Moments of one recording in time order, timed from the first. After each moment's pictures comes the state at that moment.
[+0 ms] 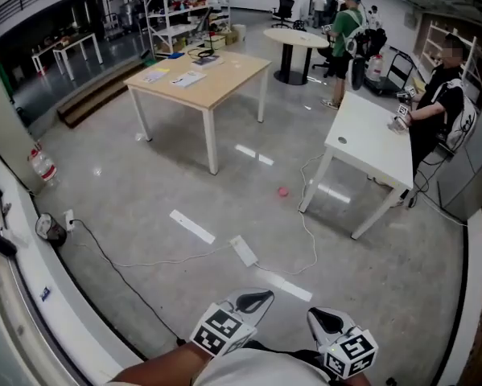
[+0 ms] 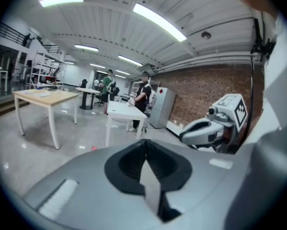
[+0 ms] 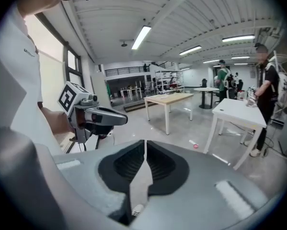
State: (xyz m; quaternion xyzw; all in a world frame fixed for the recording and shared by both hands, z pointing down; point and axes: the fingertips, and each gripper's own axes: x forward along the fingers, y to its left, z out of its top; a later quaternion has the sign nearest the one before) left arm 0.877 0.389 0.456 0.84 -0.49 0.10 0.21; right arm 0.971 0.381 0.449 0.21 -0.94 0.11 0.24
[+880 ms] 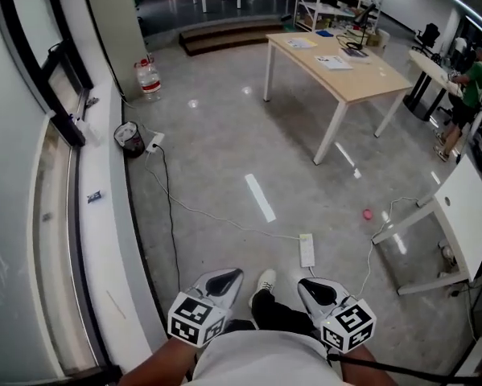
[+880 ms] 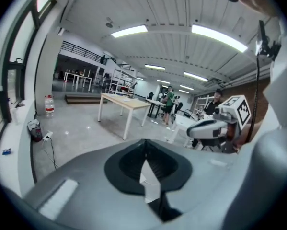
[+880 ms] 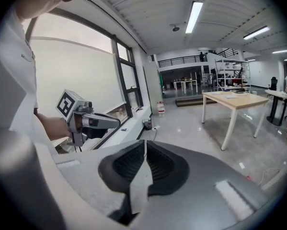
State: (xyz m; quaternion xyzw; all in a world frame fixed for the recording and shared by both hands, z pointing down) left arm 0.654 0.530 0.481 0.55 -0.79 0.00 0.26; right arm 0.731 0.424 0.463 -0.15 -0.95 0.04 0.27
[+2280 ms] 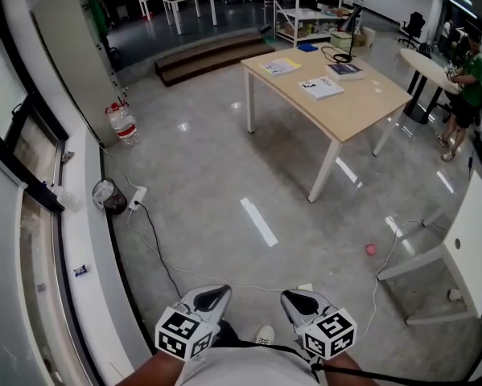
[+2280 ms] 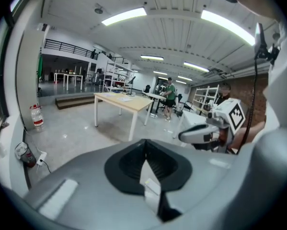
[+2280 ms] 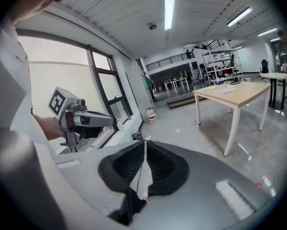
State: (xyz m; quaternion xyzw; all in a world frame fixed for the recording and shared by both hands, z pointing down) left arm 0.406 0.380 0.471 0.57 -0.77 0.06 0.28; right arm 0.476 0.281 0.486 -0.12 -0.95 0.12 0.25
